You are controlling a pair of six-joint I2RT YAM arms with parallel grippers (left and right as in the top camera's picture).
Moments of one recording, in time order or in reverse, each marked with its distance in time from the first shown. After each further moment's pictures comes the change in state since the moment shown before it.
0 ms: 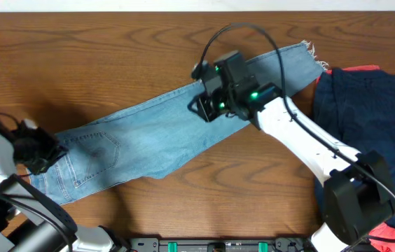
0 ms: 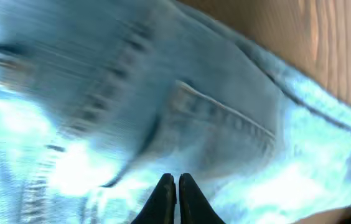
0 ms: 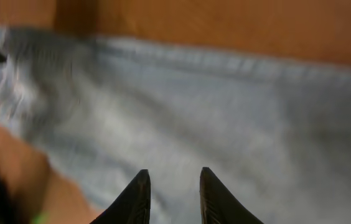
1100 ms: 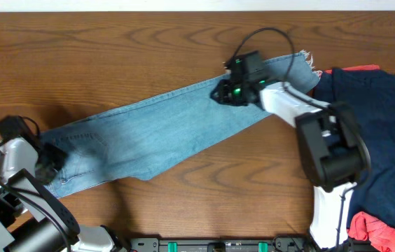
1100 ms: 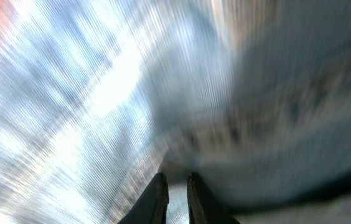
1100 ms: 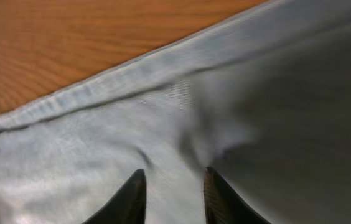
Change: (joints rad) left arm -0.045 -0.006 -0.179 0.304 -0.528 -0.245; right arm -0.236 0.299 0.013 0.146 -0.027 0.322
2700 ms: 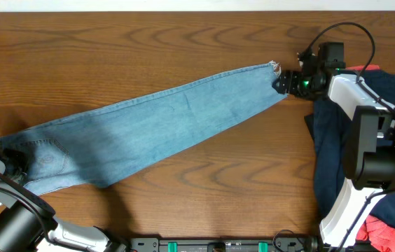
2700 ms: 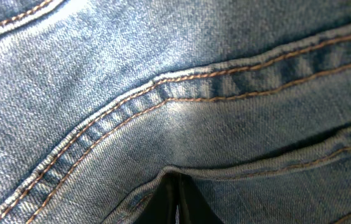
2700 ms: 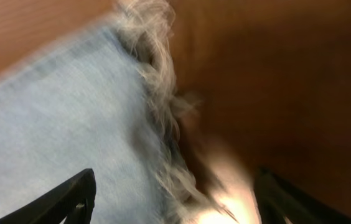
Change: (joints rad) left arm 0.255 0.160 0.060 0.243 0.157 -0.013; right arm -0.389 -0.010 0.000 -0.114 0.045 -0.294
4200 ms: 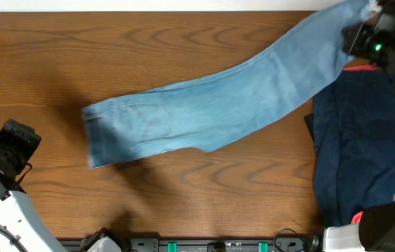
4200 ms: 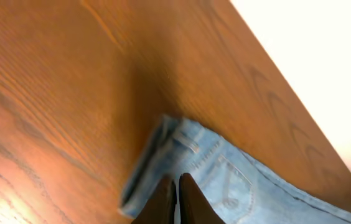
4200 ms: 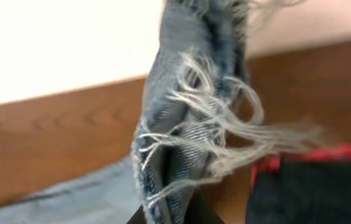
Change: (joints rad) left arm -0.152 -0.738 0.171 -0.477 0.398 0.094; right arm -0.134 -0.476 0.334 -0.300 0.024 -0.016
